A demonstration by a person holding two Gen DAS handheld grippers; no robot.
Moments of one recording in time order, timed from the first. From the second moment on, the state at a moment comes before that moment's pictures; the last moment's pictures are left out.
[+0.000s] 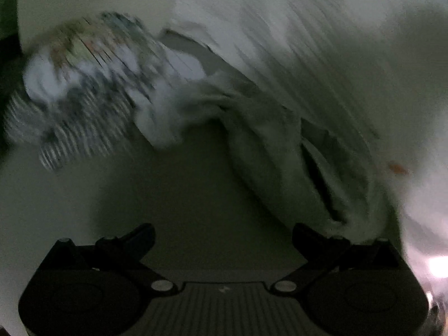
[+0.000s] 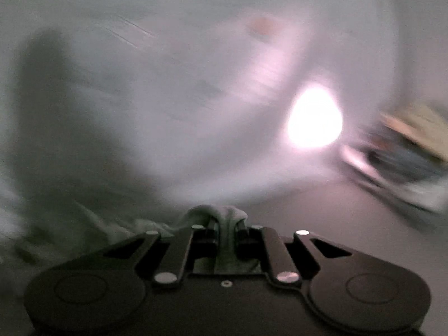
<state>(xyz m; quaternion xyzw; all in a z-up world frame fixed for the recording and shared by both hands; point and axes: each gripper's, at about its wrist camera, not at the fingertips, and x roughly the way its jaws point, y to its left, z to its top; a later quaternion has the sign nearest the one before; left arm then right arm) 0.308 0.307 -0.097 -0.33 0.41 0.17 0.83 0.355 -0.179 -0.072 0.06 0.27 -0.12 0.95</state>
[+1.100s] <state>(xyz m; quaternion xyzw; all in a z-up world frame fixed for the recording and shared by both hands) 0.471 0.258 -0.176 -0.26 0.49 0.16 0.81 0.408 -0.076 -0.192 -0.11 0.48 0.09 0.86</state>
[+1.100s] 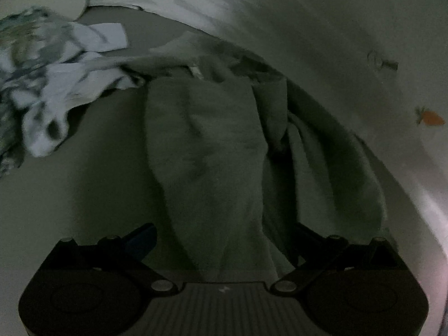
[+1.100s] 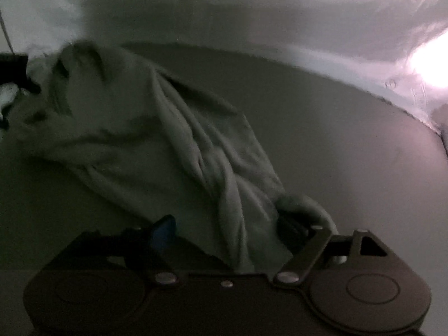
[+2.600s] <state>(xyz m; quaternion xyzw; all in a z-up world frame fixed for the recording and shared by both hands) 0.377 0.238 -0.165 -0.30 0.50 0.13 0.81 0.435 0.018 -0.132 -0.14 0.36 0.18 0.91</state>
